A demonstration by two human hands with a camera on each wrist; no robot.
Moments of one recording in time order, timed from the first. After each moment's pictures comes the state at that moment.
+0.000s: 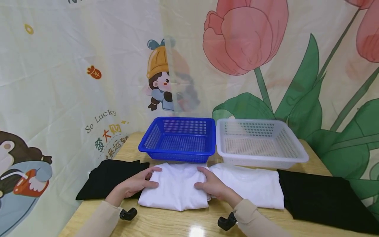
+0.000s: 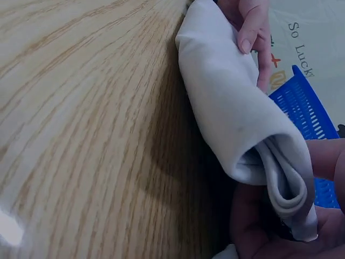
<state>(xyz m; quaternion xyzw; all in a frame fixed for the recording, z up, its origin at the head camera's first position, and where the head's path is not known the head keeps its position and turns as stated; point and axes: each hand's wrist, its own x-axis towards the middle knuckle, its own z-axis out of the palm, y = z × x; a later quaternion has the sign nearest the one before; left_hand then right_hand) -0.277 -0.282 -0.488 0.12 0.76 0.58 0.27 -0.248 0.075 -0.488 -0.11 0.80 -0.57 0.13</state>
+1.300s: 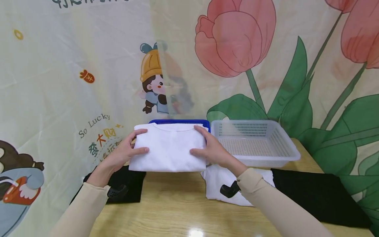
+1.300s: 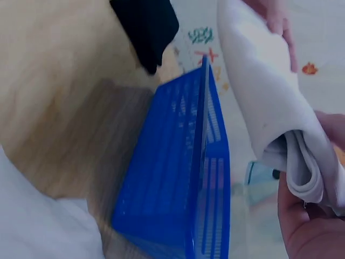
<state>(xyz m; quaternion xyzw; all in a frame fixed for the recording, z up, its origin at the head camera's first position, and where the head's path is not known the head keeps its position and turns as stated) -0.301 -0.270 -0.351 0.14 0.83 0.53 0.06 -0.288 0.098 -0.359 -0.22 0.83 -0.52 -0.02</state>
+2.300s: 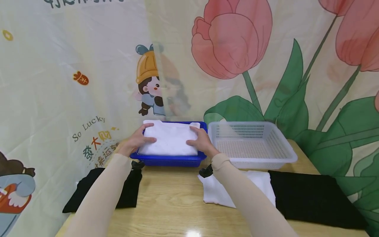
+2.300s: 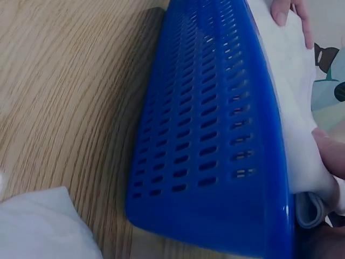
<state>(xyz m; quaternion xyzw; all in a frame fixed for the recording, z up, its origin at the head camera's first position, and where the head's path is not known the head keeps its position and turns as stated) -0.441 -0.257 -0.397 0.08 0.85 0.51 0.05 -0.395 0.073 -0.410 -0.12 0.85 -0.50 -0.05</state>
